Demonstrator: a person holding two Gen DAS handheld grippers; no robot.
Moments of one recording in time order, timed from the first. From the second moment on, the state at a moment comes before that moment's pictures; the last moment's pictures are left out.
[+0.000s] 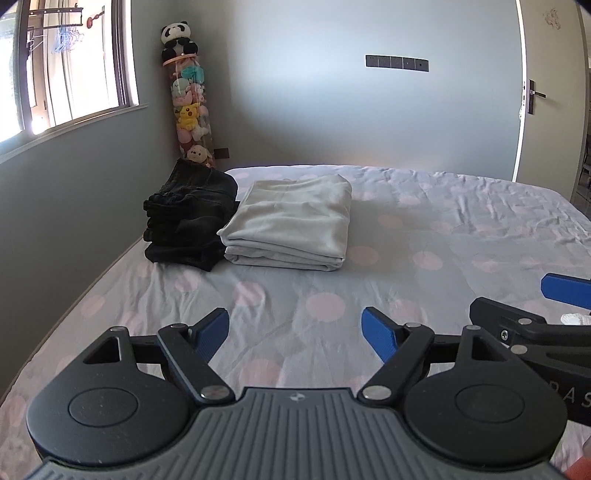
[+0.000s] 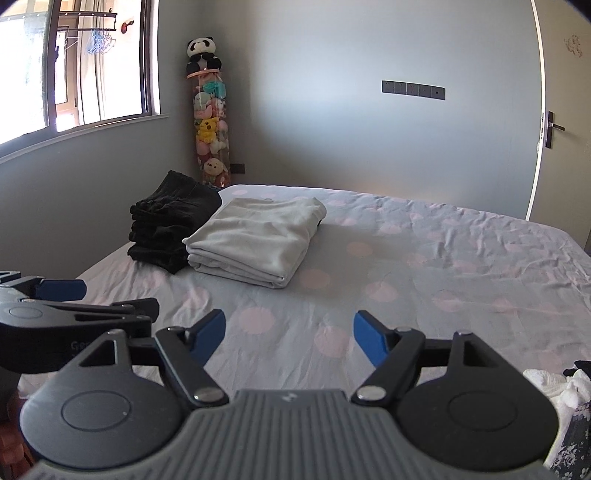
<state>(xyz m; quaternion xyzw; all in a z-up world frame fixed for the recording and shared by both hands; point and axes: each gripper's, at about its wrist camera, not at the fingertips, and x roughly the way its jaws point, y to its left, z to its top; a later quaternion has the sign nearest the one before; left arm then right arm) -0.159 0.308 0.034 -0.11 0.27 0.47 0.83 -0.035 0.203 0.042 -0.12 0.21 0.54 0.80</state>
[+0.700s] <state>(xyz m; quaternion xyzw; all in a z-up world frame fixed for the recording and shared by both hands) -0.165 0.288 0.043 -0.11 0.27 0.47 0.83 -0.044 0.179 0.049 -0.12 0.20 0.54 0.81</state>
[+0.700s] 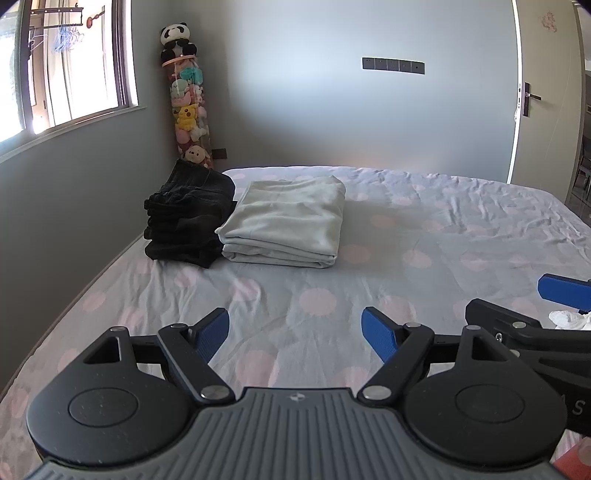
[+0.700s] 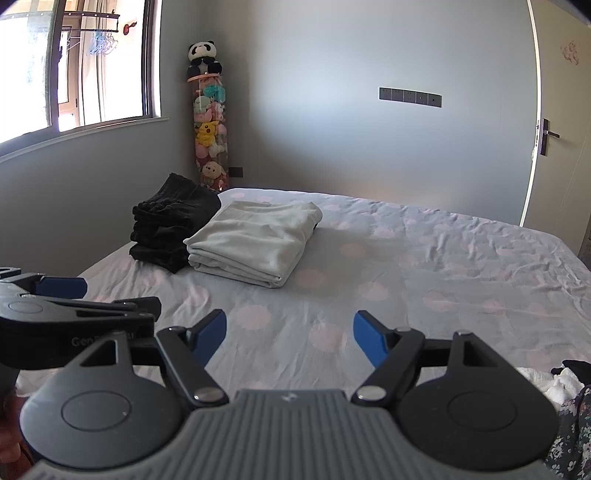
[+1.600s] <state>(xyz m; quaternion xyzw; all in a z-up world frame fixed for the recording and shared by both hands) -0.168 0.283 0.047 -0.11 0.27 0.48 0.83 -0.049 0.175 0.054 -0.13 0.19 0.54 0.81</state>
